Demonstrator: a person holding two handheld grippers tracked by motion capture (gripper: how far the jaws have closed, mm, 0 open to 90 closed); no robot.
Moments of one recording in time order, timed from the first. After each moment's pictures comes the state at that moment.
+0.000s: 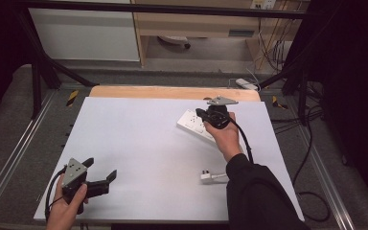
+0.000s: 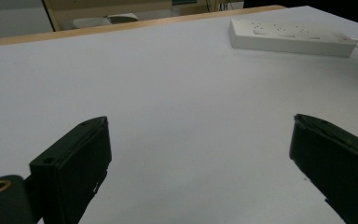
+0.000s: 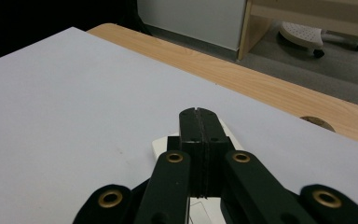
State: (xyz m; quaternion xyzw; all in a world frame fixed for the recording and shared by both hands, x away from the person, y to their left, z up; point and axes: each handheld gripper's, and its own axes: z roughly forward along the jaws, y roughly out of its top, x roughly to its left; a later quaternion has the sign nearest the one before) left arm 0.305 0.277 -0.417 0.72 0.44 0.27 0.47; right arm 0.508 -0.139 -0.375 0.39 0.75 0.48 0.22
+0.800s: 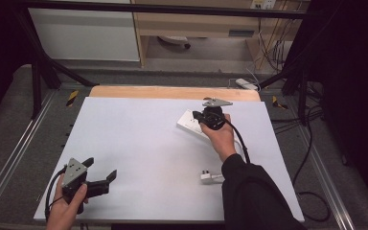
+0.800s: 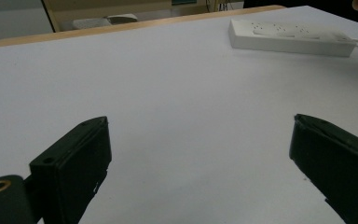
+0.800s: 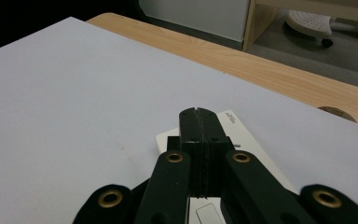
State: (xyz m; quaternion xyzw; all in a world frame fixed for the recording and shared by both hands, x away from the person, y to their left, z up) left arm 0.305 0.277 -0.417 0.72 0.43 0.27 0.47; right arm 0.516 -0.129 -0.391 0.40 0.76 0.47 0.20
